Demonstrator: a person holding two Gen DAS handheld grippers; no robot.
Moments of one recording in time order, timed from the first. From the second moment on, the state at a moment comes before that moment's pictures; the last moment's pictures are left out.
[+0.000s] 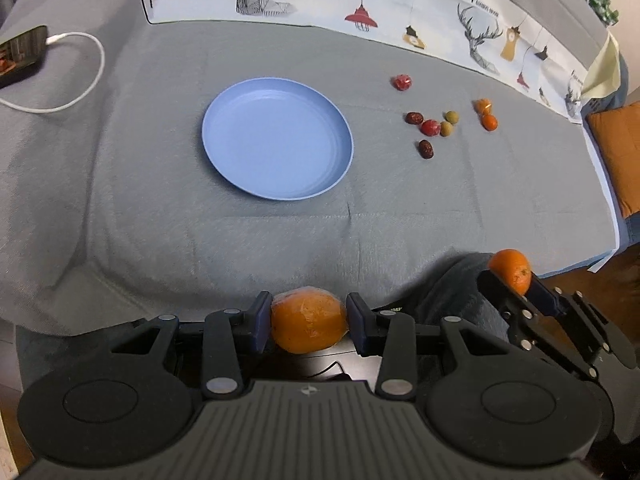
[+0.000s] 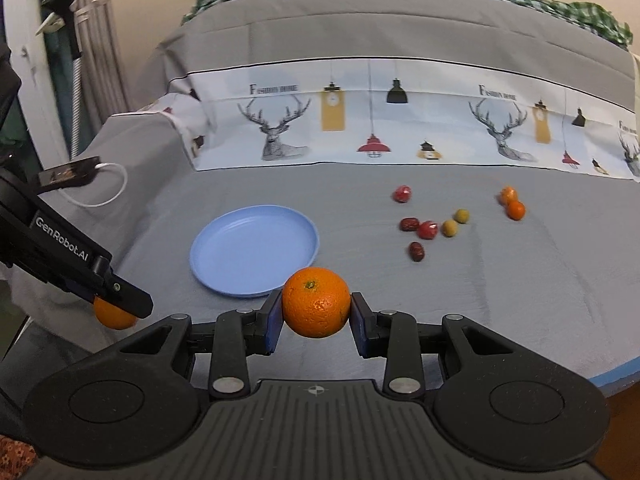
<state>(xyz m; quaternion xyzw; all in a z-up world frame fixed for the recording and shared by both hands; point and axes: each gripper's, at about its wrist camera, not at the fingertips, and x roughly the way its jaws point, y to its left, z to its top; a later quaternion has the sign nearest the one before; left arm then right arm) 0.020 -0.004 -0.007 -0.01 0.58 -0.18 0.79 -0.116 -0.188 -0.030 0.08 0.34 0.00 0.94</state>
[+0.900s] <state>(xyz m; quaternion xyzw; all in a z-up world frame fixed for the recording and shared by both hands) 0.013 0.018 -0.001 -0.03 0.57 -0.18 0.80 -0.119 -0.166 -0.024 0.06 0.34 0.01 0.94</state>
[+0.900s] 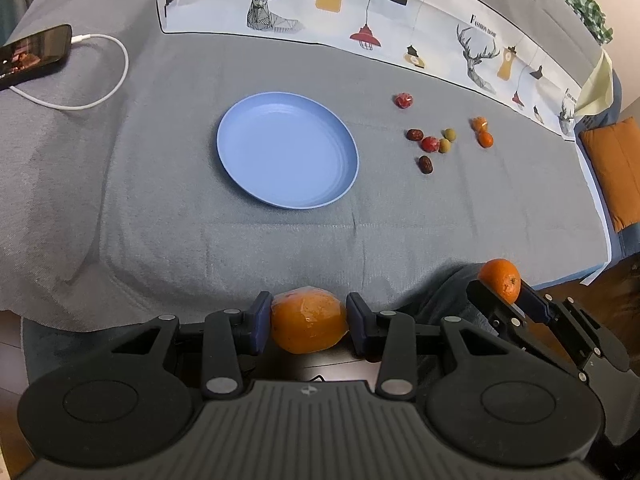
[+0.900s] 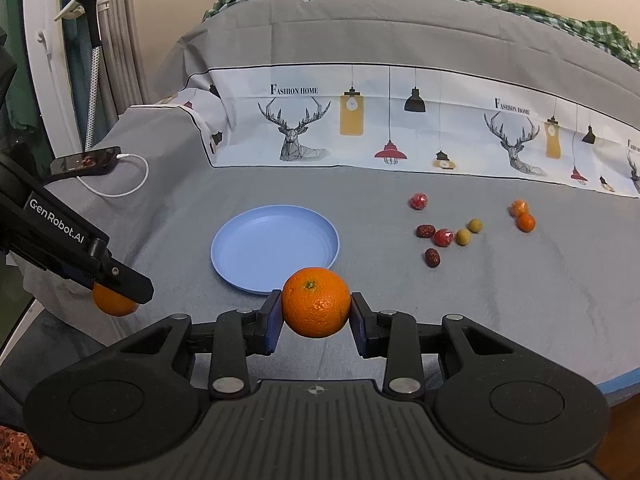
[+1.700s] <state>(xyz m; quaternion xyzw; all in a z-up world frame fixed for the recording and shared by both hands) 0.109 -0.008 -0.027 -0.03 0.56 -0.15 0.81 -0.033 -0.163 -0.059 0.07 0.38 0.02 0.92</state>
